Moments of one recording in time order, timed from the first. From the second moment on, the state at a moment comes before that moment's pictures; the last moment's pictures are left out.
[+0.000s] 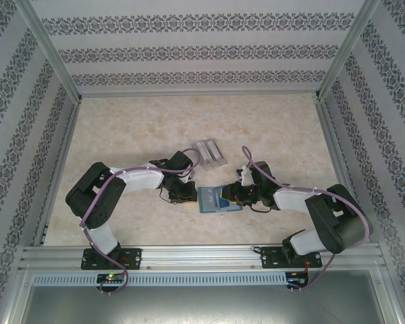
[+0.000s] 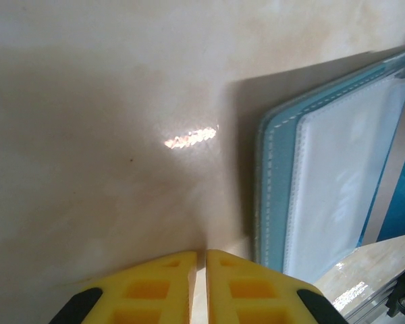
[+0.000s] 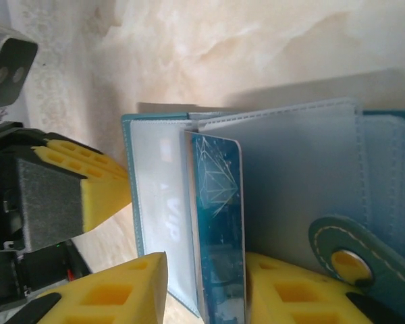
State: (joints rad) left arm -0.65 1.75 0.92 -0.43 0.46 -0.69; right arm 0.42 1.42 0.41 0.11 -0.67 0.76
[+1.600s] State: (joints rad) left arm -0.81 1.75 0.95 -0.33 0.48 -0.75; right arm 0.48 1.19 0.51 -0.49 -0.26 0.57
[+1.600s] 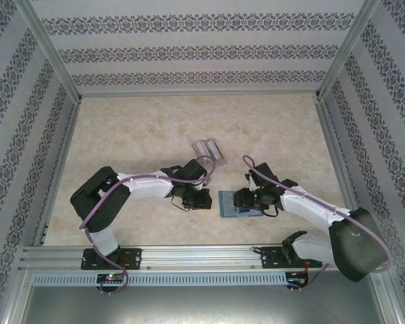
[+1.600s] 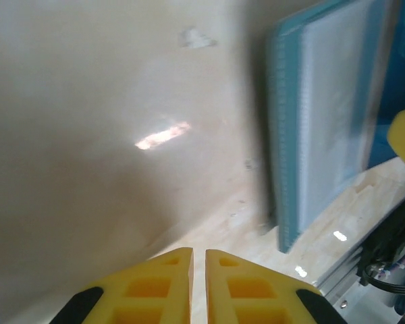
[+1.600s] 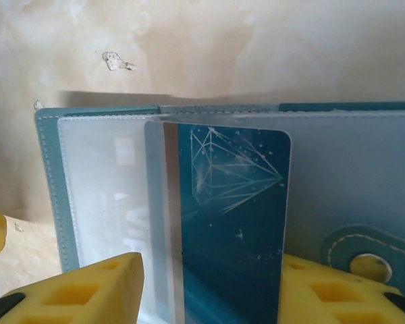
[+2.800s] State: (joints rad) left arm -0.85 1.86 1.00 -0.26 0.50 -0.84; right arm 0.41 1.16 0.48 -0.51 -0.32 0.51
